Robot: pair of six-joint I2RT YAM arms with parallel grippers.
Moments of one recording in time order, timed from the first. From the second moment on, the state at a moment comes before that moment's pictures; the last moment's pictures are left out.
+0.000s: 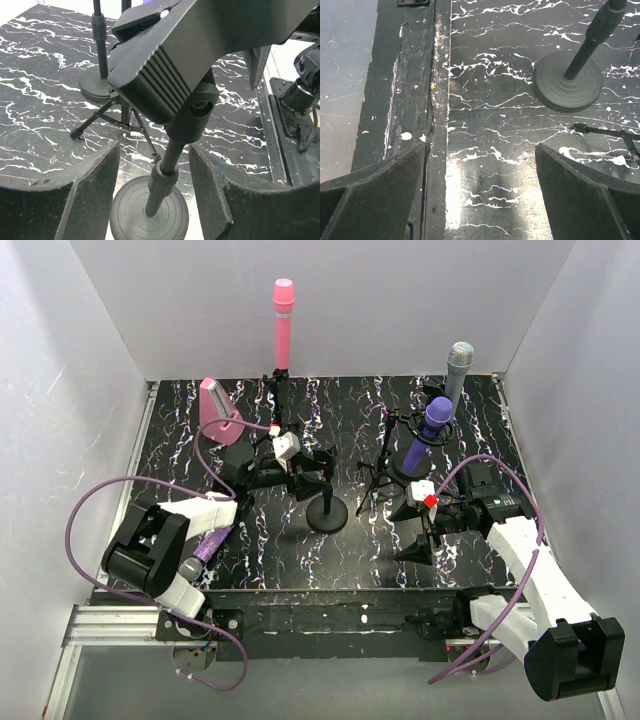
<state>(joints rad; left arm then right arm) -0.45 1.55 0.68 0.86 0.93 -0.09 0.21 0.96 0.75 -0.96 -1.17 -1.06</state>
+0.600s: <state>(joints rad) -0.52 1.36 0.58 0.81 0.70 -0.08 0.21 0.97 0.75 -0.96 -1.17 -1.06</state>
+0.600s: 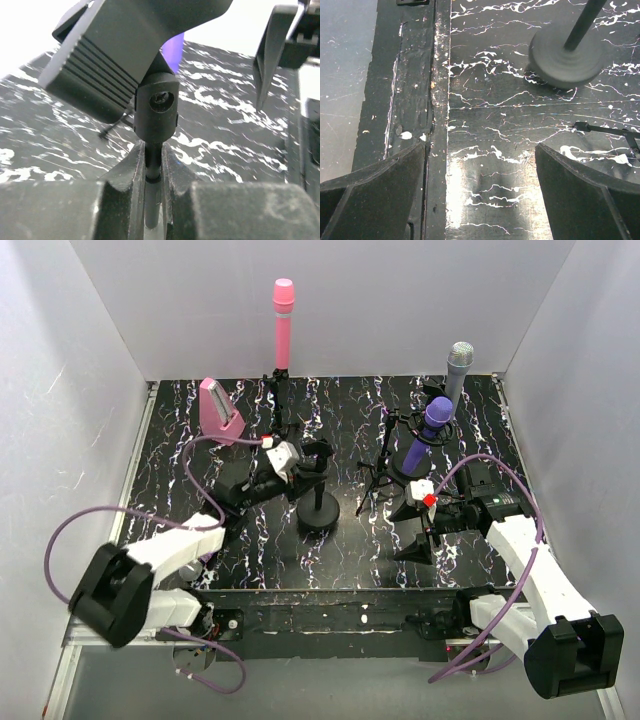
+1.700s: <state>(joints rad) -0.91 1.17 0.46 0.66 -0.31 -0.01 0.20 0.97 0.75 -0.96 -1.16 -1.06</state>
